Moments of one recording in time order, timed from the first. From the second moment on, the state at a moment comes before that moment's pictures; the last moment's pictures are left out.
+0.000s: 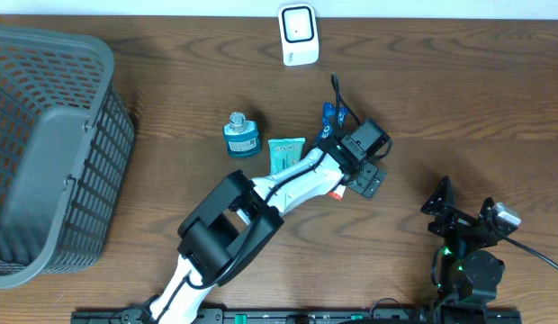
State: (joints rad) left arm -0.87 2.15 1.53 -0.49 0.06 -0.25; right arm -0.12 0.07 0.01 -0.05 0.17 0.40
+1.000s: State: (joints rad) left arm -0.78 1.43 1.75 -0.47 -0.64 0.29; right arm -0.12 0.15 0.01 -0.05 -0.27 0.52
